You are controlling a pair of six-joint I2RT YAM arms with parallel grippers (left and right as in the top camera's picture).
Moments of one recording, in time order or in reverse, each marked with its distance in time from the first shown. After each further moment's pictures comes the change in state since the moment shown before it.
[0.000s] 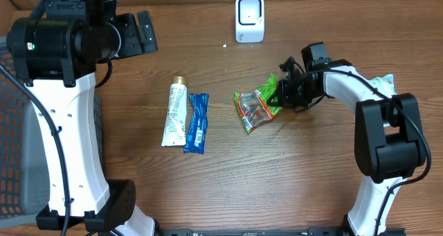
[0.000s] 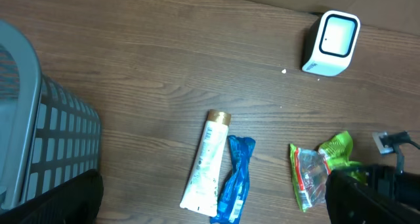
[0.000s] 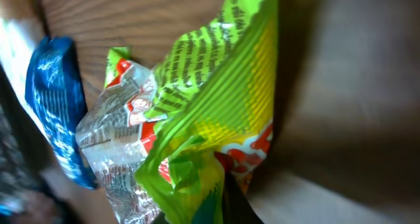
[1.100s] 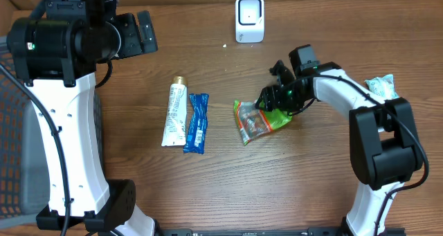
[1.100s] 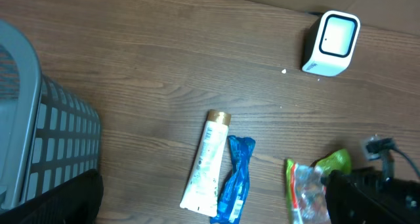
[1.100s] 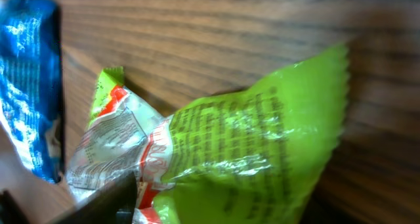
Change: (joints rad) left arm 0.000 0.000 0.000 0.000 0.000 0.000; right arm 0.092 -0.037 -0.033 0.020 0.117 -0.078
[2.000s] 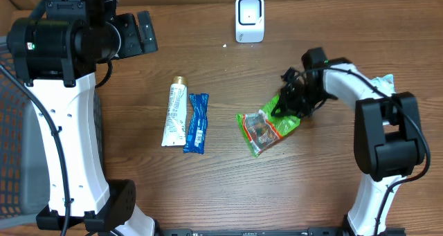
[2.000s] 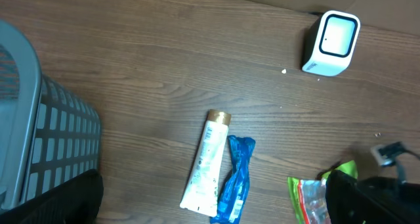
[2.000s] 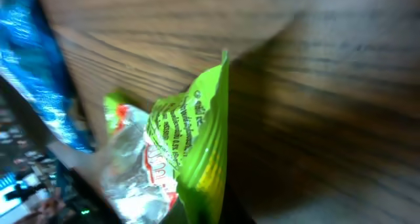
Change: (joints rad) left arm 0.000 0.000 0.000 0.000 0.000 0.000; right arm -0.101 0.051 0.097 -0.266 -0.149 0.017
